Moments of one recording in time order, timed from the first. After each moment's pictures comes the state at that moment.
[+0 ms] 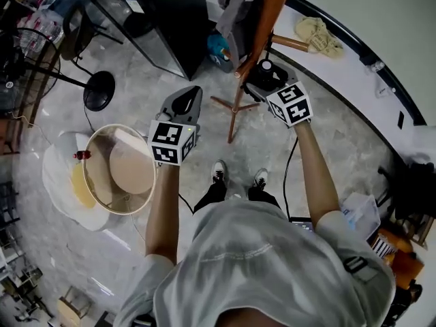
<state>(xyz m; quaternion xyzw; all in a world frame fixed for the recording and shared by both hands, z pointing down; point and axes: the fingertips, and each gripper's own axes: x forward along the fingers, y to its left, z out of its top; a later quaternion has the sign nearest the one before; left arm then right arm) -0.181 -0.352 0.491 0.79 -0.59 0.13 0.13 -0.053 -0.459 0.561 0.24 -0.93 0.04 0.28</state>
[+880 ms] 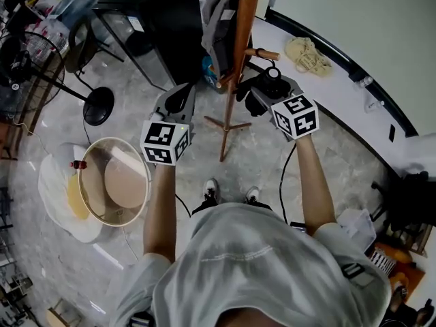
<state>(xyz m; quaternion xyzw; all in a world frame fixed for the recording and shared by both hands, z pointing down) -0.160 -0.365 0.414 0.78 -0.62 0.08 0.05 -0.008 -0.450 0.468 0.26 -0.94 0.04 0.23</state>
